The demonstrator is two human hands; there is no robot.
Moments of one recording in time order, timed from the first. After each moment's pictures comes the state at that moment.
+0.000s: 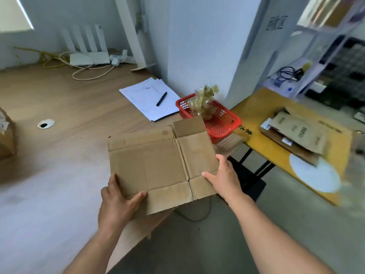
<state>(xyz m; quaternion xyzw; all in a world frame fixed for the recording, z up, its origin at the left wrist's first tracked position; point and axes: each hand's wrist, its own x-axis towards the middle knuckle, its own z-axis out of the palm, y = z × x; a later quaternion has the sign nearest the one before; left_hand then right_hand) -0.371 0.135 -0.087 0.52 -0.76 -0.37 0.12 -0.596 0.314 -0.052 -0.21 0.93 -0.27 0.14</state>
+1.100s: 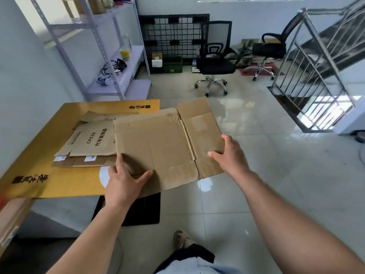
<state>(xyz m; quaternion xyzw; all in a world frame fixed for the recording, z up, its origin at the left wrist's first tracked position) -0.805 0.596 -0.057 0.13 -0.93 -0.33 0.04 -0.824 0.885 -0.038 0.17 0.92 -0.34 -0.04</state>
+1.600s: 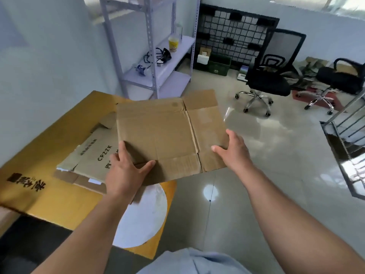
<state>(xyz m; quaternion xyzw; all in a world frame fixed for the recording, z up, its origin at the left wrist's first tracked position) -0.993 0.560 -0.058 0.27 -0.91 -0.32 0.08 -1.096 0.830 -0.027 0.04 0.95 -0.30 0.01</state>
